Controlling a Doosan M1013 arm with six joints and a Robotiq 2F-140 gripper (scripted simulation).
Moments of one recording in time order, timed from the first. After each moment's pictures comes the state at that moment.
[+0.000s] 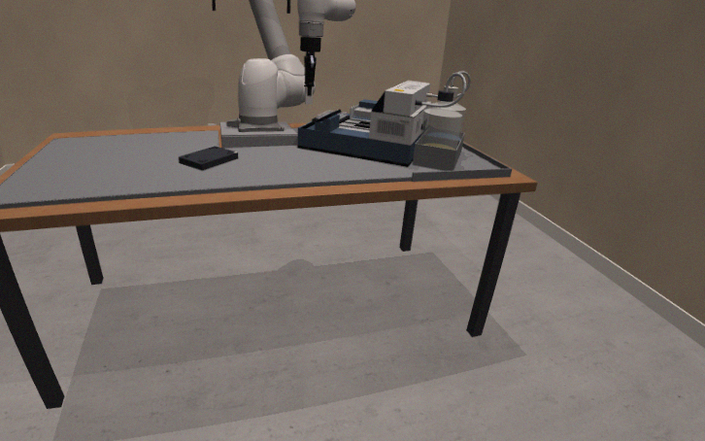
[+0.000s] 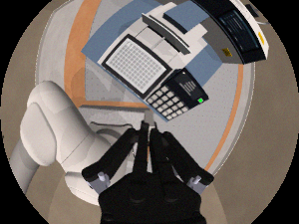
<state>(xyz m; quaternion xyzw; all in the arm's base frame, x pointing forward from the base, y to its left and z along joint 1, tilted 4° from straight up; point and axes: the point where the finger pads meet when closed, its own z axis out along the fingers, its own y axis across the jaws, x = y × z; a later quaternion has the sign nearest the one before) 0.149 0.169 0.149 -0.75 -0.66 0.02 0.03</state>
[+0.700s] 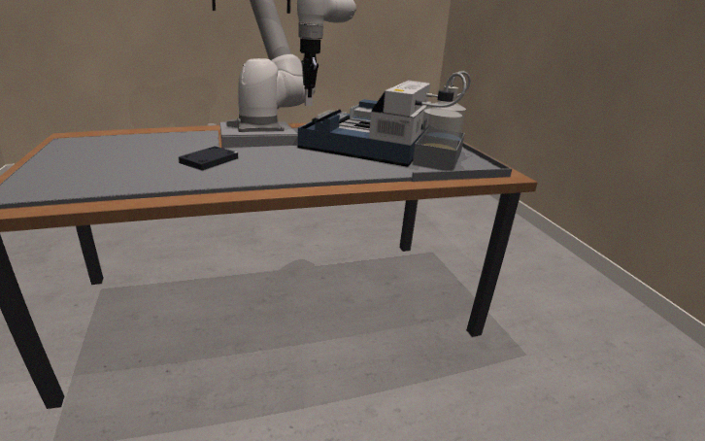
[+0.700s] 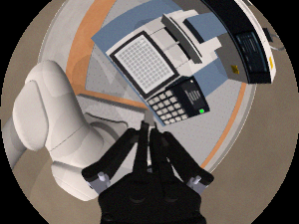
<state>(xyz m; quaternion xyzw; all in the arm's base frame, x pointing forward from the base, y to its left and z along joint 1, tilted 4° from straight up) 0.149 0.169 0.142 -0.68 -0.73 0.01 0.03</state>
